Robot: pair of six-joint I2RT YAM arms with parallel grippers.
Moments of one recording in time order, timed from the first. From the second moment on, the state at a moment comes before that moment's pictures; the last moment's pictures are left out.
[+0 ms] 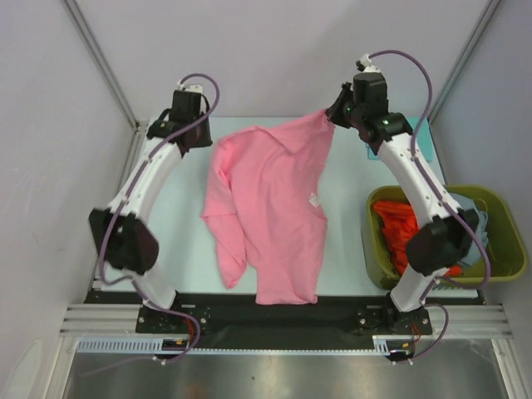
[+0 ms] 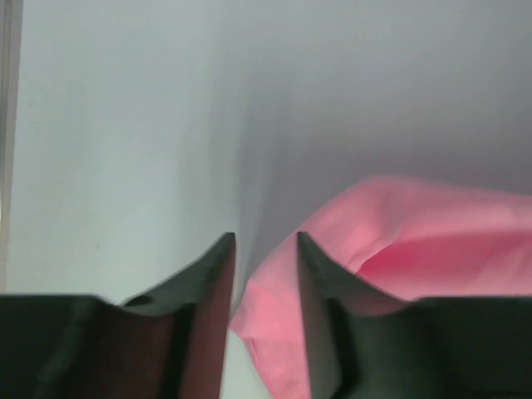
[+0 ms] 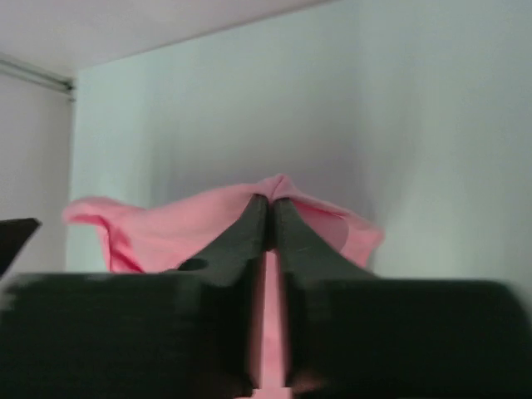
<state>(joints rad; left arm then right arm) -0.25 1.65 1.66 -0.70 -0.20 -0.19 0.33 1.68 1.81 -0.50 0.05 0.52</state>
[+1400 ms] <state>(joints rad) -0.77 1.34 0.80 -0.67 -0.18 -0.61 0.76 1.37 1.15 -0.85 -0.06 0.58</state>
